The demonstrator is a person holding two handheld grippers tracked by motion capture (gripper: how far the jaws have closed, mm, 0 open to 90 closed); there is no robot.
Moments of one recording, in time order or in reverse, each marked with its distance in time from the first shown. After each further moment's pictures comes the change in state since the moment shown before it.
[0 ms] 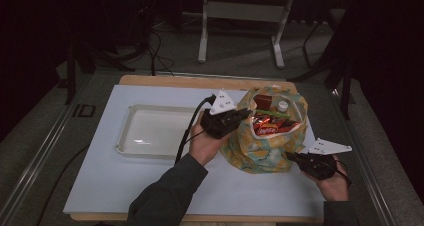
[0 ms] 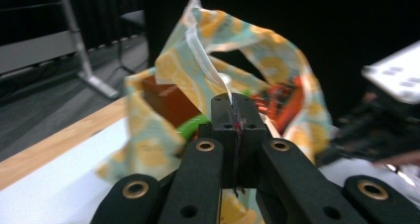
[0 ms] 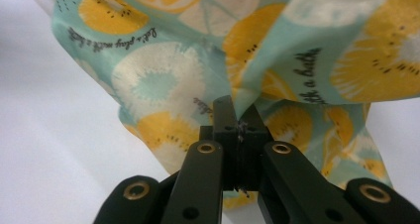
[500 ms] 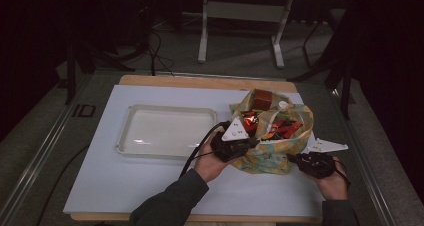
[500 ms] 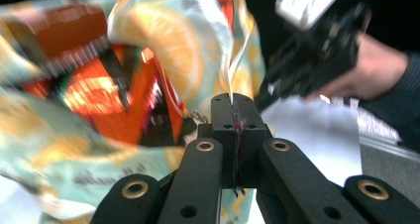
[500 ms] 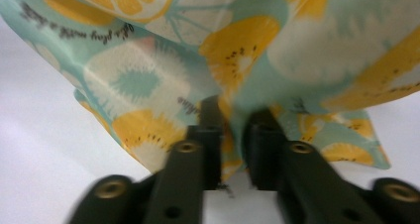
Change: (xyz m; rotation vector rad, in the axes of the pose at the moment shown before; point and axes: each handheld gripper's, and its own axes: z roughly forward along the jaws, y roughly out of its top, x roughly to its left) left arm -0.024 -0.053 0.031 0.119 -0.157 0.085; right arm -0.014 -0.015 0.011 0.076 -0.054 0.075
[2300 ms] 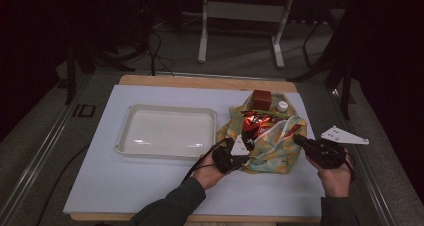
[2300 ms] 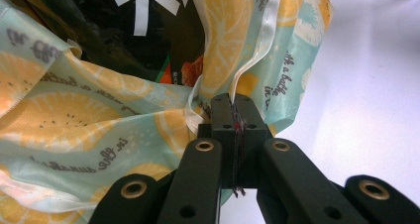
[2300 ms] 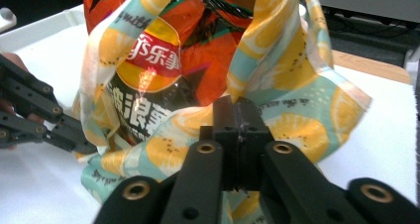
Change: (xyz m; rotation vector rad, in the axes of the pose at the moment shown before) left arm 0.000 -0.056 0.039 0.243 0.031 0.048; right arm 0.013 0.046 -0.038 -0.229 -0.073 0.078
